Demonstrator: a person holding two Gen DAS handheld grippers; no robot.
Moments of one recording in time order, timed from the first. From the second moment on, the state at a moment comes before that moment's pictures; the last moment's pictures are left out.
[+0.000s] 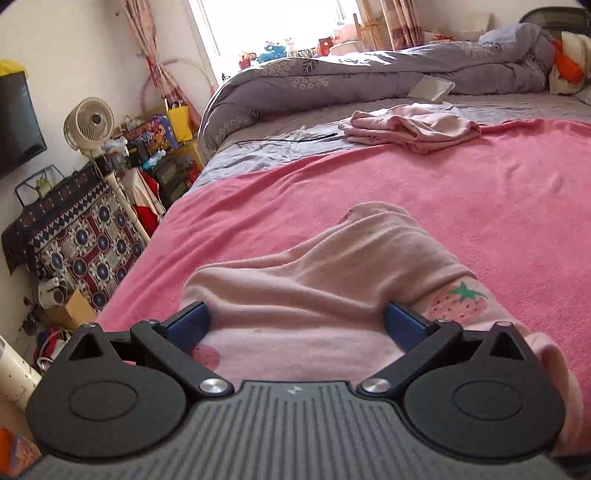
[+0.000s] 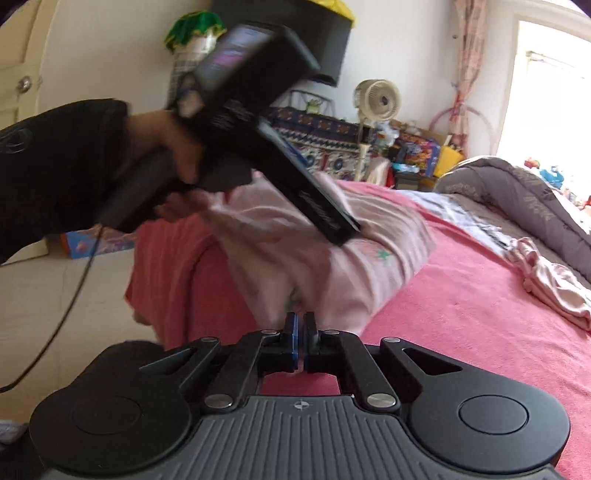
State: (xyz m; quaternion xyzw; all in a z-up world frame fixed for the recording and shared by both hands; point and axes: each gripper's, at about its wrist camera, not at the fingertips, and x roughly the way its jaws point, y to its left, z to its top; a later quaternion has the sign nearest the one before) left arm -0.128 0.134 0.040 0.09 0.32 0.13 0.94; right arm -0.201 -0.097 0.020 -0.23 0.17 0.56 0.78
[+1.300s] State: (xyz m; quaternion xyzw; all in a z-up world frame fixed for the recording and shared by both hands) left arm -0.202 0.025 0.016 0.33 0.23 0.03 0.92; right arm -0.134 -0.190 0.013 0.02 0.32 0.61 0.73
